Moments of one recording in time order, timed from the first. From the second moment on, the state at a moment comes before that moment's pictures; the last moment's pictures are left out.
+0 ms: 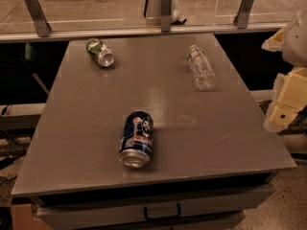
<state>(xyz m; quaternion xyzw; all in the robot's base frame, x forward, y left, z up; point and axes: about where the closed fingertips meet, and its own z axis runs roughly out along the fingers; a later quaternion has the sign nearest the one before) 0.438 -0.217 0.976 -0.60 0.78 -0.03 0.16</state>
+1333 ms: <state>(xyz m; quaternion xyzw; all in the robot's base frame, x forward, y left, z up) 0.612 -0.217 0.949 -0.52 0.81 0.01 0.26</state>
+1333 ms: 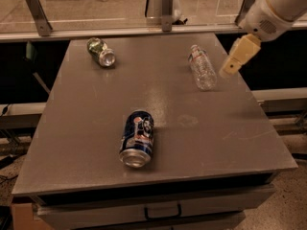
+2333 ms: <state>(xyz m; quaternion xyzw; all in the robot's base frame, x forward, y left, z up) 0.741 -0.186 0.884 -0.35 0.90 0.04 0.26</state>
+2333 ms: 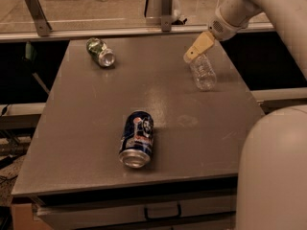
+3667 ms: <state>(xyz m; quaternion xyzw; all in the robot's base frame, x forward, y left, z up) 0.752 -0.143 0.852 -0.25 0.95 0.01 0.17</state>
